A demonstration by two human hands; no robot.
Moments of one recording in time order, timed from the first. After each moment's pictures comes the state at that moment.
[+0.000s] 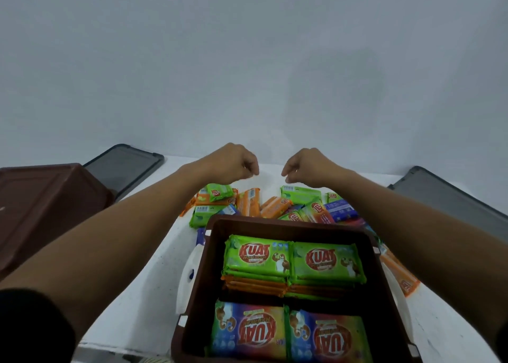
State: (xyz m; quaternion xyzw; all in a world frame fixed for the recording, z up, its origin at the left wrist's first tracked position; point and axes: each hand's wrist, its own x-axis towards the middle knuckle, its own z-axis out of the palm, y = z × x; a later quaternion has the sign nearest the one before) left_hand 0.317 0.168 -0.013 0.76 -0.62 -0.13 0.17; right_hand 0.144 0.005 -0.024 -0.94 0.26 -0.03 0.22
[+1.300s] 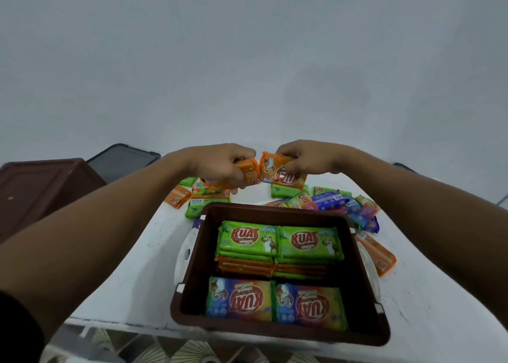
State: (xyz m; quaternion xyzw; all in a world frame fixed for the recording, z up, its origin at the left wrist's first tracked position) left_hand 0.278 0.211 0.031 0.68 -0.64 -0.32 0.19; right_hand 0.097 0.035 0.034 -0.93 0.18 0.07 0.32
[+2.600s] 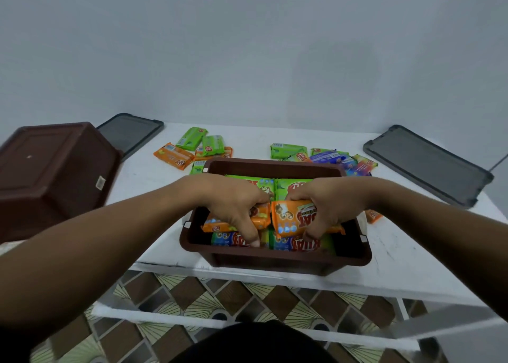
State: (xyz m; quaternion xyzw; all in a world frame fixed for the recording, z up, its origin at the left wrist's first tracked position) left_hand 0.161 0.283 -0.010 0.65 -0.69 -0.33 -0.08; right_hand -0.020 0.141 -0.002 -0.93 0.09 0.25 0.27
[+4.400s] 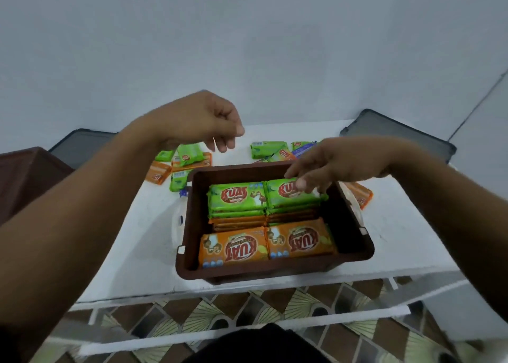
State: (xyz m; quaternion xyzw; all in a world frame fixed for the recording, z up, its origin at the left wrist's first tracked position) left_hand 0.231 0.249 0.063 0.68 -0.60 -0.30 0.28; right_hand -0.029 0.129 0.045 -0.89 0.22 0.15 0.37
